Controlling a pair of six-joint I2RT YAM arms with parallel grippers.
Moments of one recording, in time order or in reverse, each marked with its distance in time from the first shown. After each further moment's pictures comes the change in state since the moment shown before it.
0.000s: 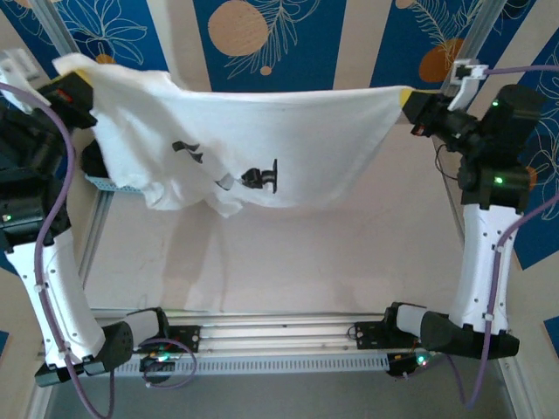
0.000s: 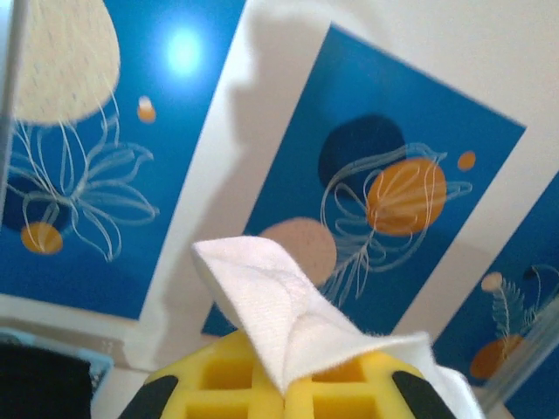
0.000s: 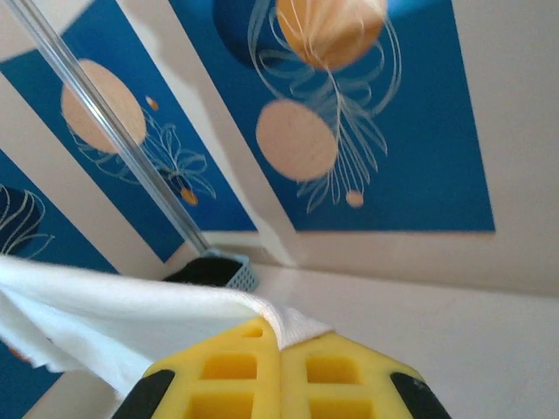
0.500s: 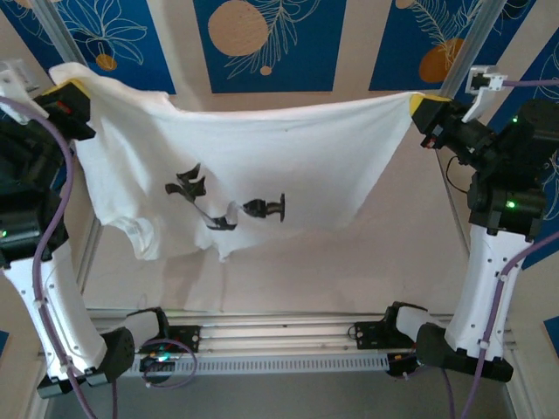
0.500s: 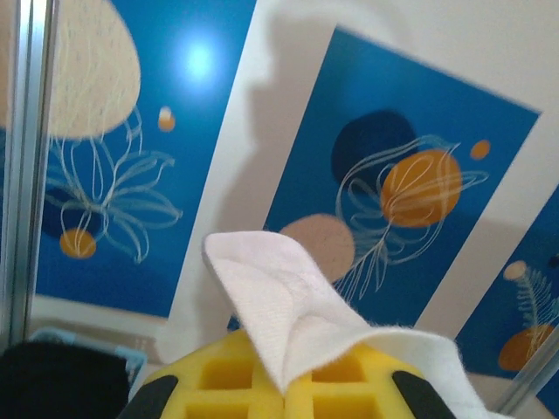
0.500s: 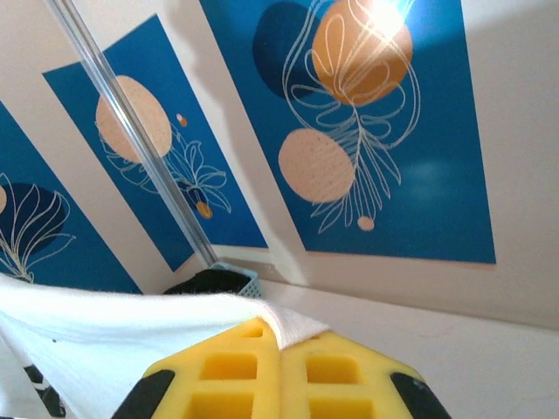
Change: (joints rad) left arm 0.002 -0.034 -0.073 -0.055 -0.014 0.072; right arm -0.037 -0.074 -0.014 -0.033 -0.055 -0.008
